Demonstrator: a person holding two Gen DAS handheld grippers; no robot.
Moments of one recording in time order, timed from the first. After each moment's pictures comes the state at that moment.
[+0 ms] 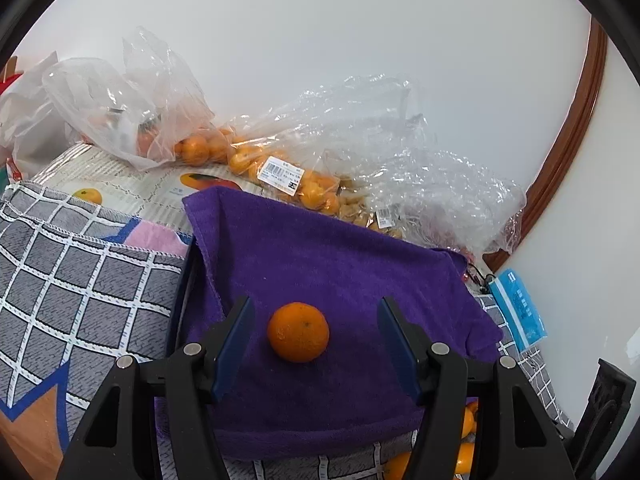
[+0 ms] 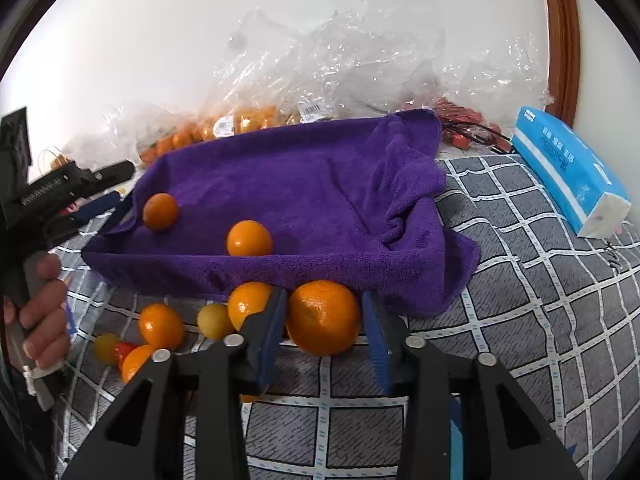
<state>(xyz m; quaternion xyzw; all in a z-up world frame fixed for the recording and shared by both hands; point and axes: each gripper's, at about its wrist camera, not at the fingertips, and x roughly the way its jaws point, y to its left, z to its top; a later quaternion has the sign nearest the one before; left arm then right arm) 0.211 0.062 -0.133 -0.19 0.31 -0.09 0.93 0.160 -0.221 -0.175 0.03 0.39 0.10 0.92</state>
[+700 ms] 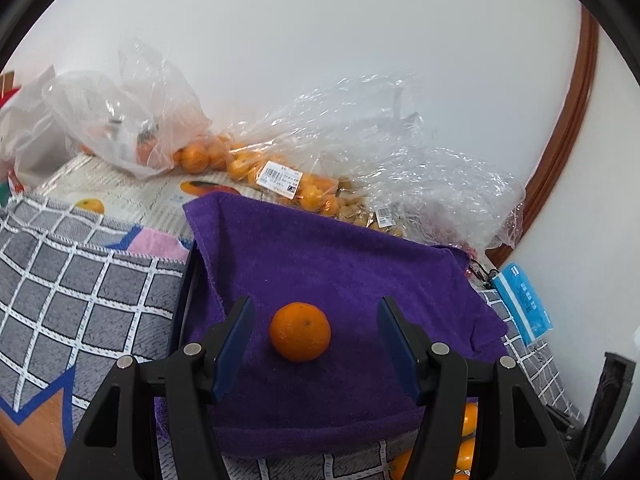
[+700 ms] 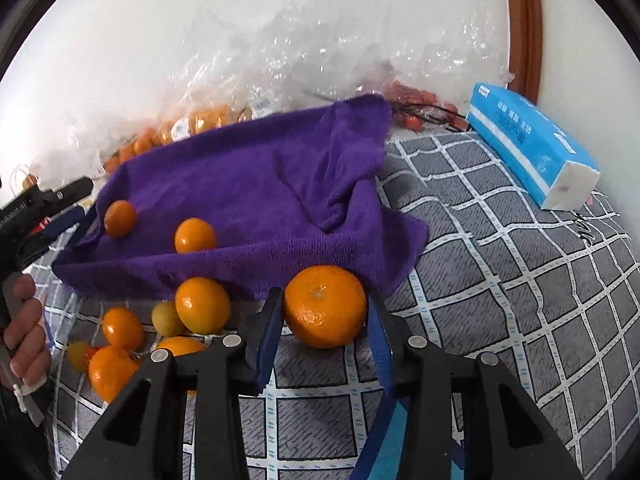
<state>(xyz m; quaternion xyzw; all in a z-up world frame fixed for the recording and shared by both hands) 0.206 0.057 -0.130 -0.16 0.30 -0.08 0.94 0.161 -0.246 -0.181 0.06 0.39 0.04 0.92</state>
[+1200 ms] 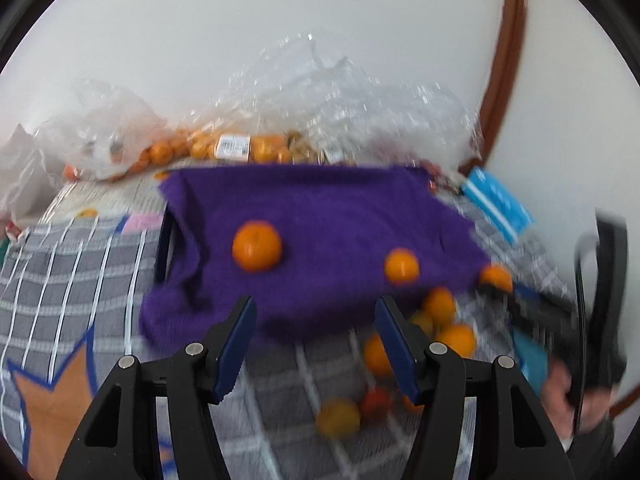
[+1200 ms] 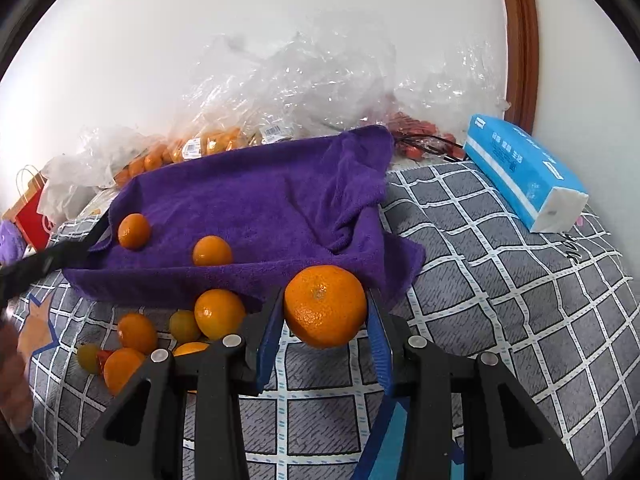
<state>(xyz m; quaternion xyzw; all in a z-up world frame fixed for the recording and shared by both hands) 0.140 0.024 -0.127 -0.04 0.36 -0.14 0.92 0.148 -0.238 -0.168 0.04 0.36 0.03 0.93</state>
